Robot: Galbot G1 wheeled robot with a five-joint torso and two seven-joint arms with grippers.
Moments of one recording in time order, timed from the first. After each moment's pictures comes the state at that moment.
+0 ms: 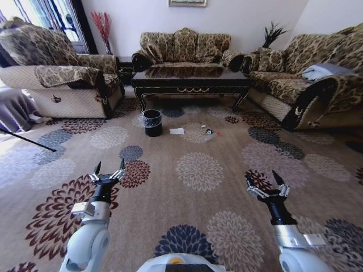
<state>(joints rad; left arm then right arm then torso) 1.58 -1.34 -0.64 -2.30 -0.34 0.04 -0.16 -1.85 1.22 0.87 2.20 0.42 0.40 -0.07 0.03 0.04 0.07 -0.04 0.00</state>
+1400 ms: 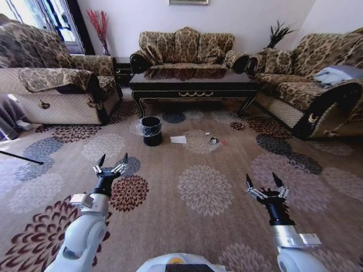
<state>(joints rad) 1.52 -1.22 -0.65 -2.27 -0.43 0.01 -0.09 -1.84 1.23 0.84 2.18 0.38 0.39 -0.03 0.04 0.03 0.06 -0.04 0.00</state>
